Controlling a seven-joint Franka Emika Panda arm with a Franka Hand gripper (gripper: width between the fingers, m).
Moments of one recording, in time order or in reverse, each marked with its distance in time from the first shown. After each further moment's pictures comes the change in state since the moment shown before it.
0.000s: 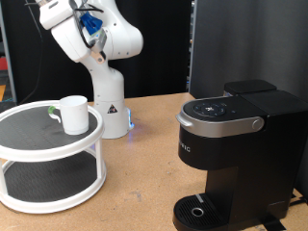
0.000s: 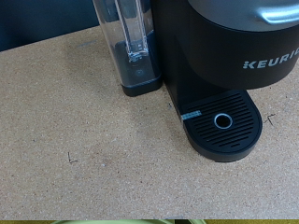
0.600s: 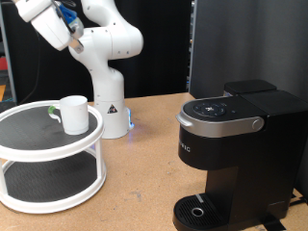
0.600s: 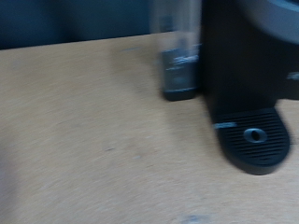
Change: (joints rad) arm -0.018 -0.074 -0.129 0.028 -0.058 -0.184 -0.242
